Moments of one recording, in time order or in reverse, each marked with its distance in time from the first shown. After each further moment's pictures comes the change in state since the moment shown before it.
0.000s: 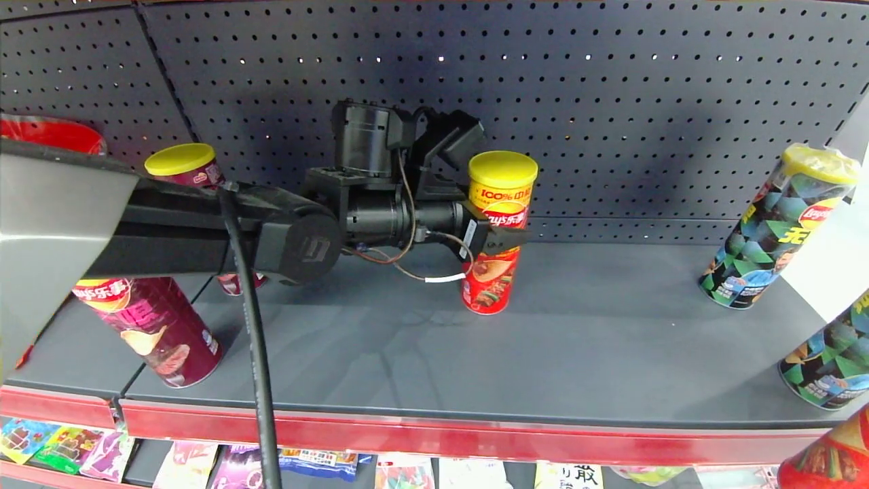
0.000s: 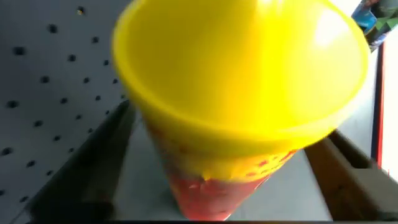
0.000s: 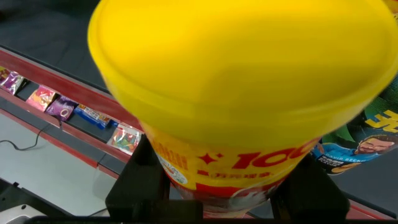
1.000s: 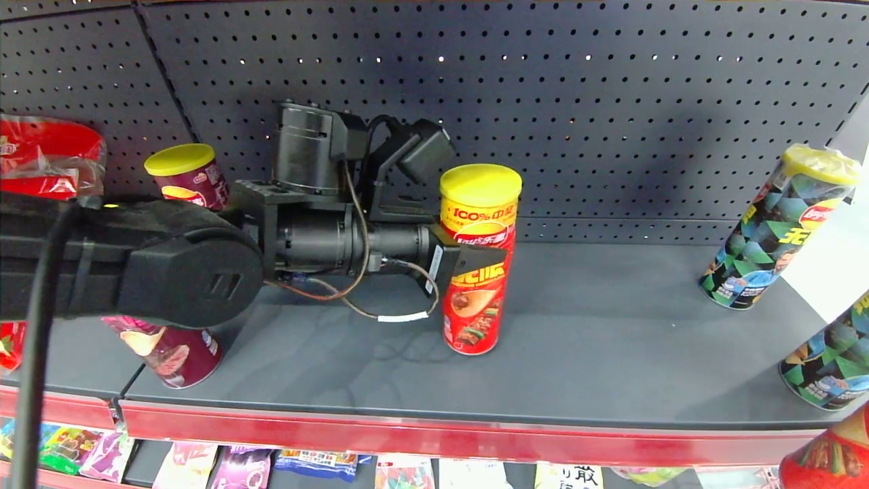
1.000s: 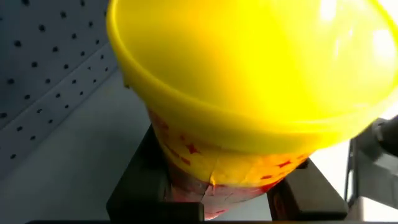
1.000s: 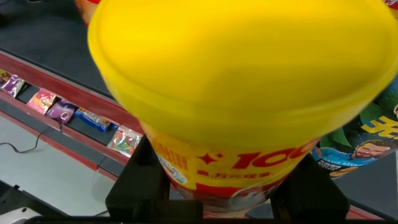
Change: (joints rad) left arm -0.016 -0.221 0.281 0.003 -0.035 -0.080; right arm 0.000 0.004 -0.013 -0.001 0.002 0.000
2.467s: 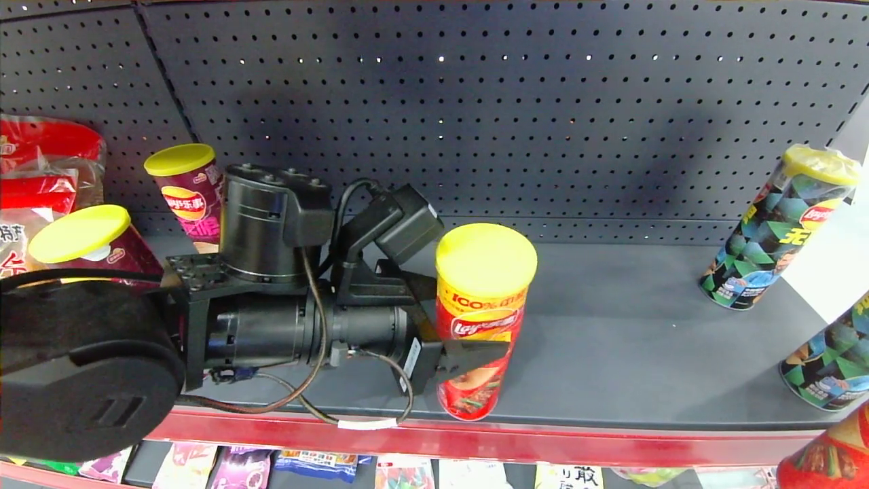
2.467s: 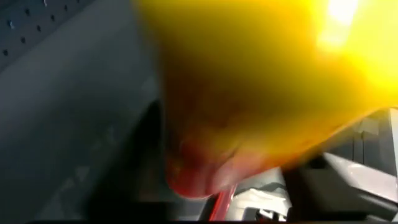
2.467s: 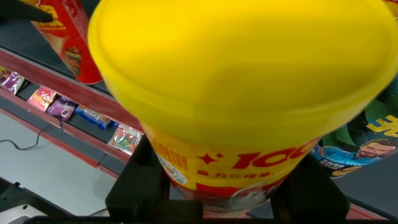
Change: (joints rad) left arm -0.091 -0.160 0.315 -0.092 0.064 -0.003; right arm 0.000 0.004 0.006 0.001 0.001 0.000
